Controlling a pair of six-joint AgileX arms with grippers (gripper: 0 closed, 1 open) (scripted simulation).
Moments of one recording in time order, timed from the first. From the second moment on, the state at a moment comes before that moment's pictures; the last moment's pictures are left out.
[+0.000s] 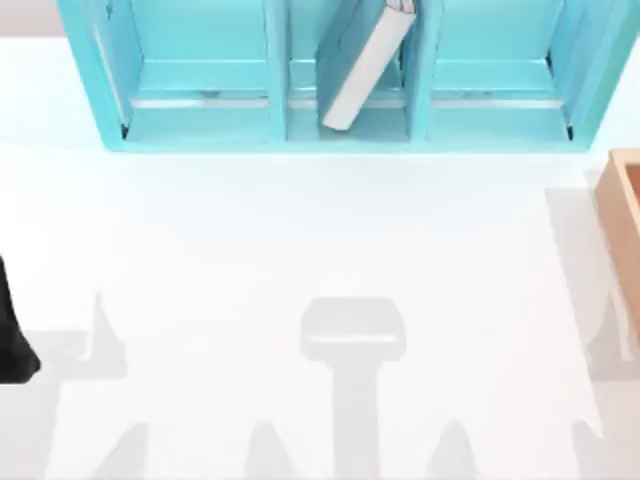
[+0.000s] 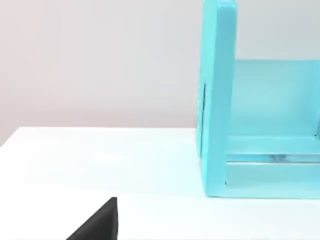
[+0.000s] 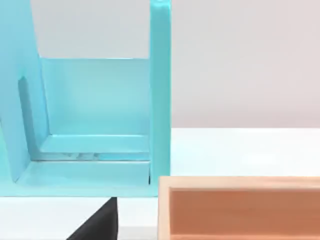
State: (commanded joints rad) left arm 0.00 0.00 0.00 0.00 0.00 0.00; right arm 0.00 0.00 0.00 0.00 0.00 0.00
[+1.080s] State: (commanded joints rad) left arm 0.00 0.00 0.00 0.00 0.00 0.00; right arm 0.54 1.21 0.70 0.83 0.28 0.28
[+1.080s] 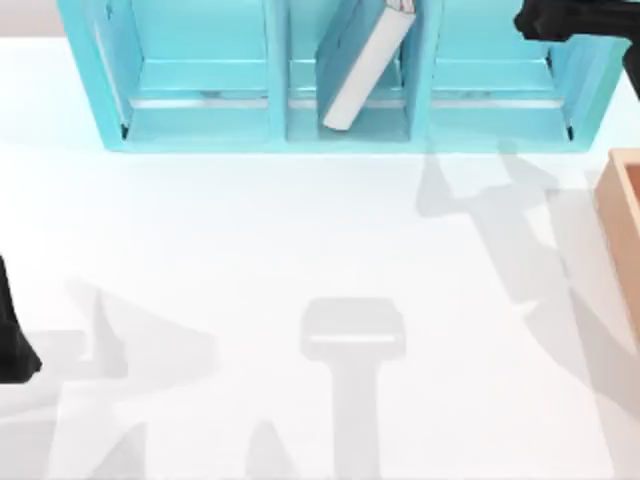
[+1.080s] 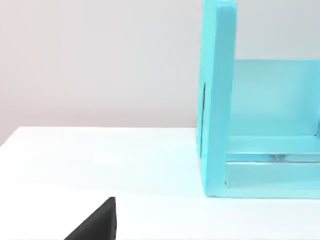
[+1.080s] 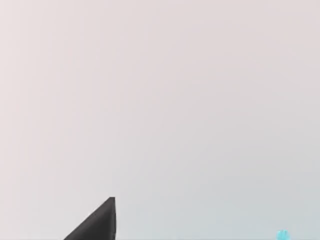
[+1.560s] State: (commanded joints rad) left arm 0.00 0.00 0.00 0.00 0.00 0.00; right arm 0.70 2.03 1.07 1.12 0.55 0.35
